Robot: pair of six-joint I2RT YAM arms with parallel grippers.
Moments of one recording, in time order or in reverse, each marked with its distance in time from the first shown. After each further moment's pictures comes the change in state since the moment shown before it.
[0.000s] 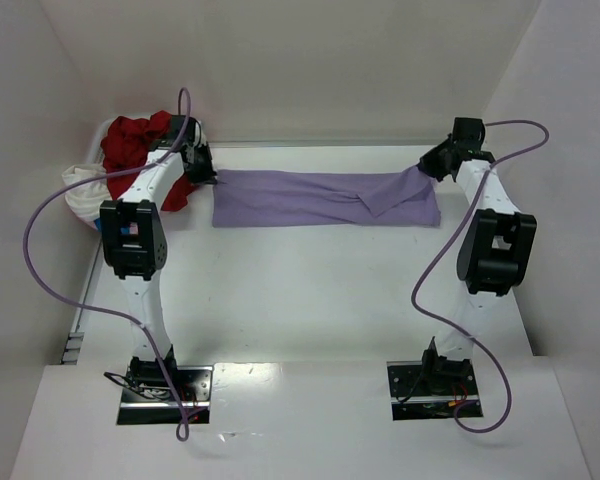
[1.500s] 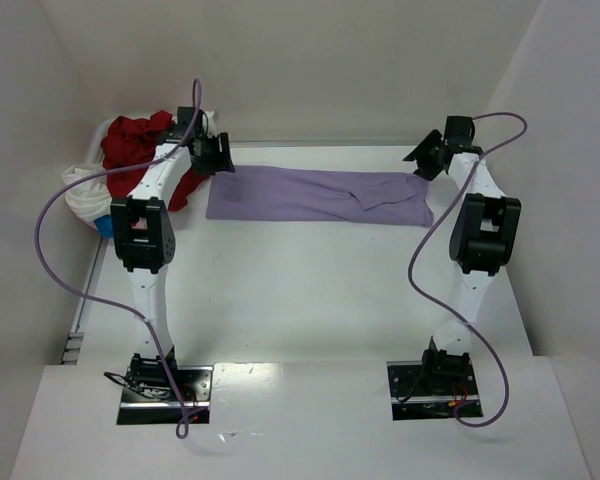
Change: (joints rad) left arm -0.015 0.139 0.212 -0.014 0.068 0.109; right arm 0.005 0.277 0.243 -0.002 -0.098 -0.140
